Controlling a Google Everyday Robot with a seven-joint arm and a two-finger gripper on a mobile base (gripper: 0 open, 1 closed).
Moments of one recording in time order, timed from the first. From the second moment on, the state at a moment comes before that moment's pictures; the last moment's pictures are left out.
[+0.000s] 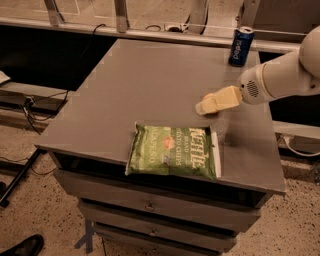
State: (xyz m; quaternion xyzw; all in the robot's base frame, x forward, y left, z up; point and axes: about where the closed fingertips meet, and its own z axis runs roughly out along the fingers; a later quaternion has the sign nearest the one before) arm 0.589 -0.182 0.874 -0.27 0.88 0.17 0.36
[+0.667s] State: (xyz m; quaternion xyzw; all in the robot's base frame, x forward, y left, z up) arm 0.614 -0.210 0.881 -0.32 0.85 0.20 0.36
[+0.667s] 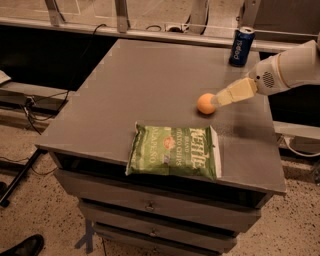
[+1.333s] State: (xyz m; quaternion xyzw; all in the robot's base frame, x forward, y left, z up) arm 0.615 -0.210 0.867 -0.37 0.84 0.20 0.36
